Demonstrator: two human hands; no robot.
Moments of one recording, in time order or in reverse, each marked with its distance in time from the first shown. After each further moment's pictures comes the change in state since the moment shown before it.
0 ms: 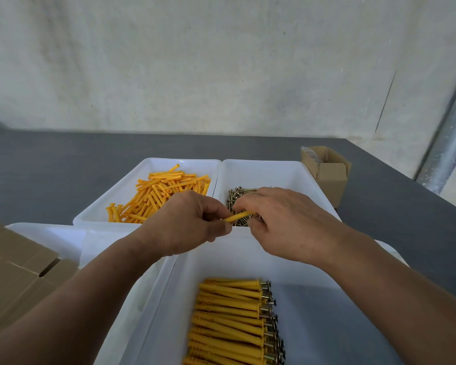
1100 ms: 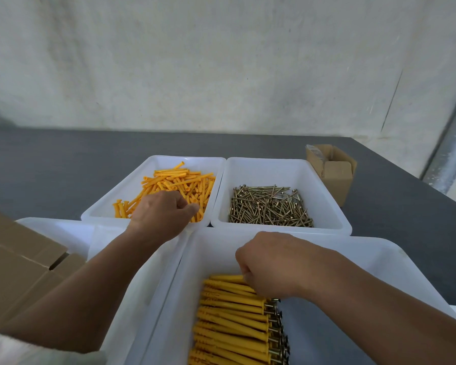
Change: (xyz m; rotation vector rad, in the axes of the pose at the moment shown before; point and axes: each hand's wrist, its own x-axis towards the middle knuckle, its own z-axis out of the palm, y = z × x) left_hand 0.016 -0.060 -0.006 0.375 0.396 -0.346; right_hand -0.012 -0.034 0.023 -0.140 -0.555 0.054
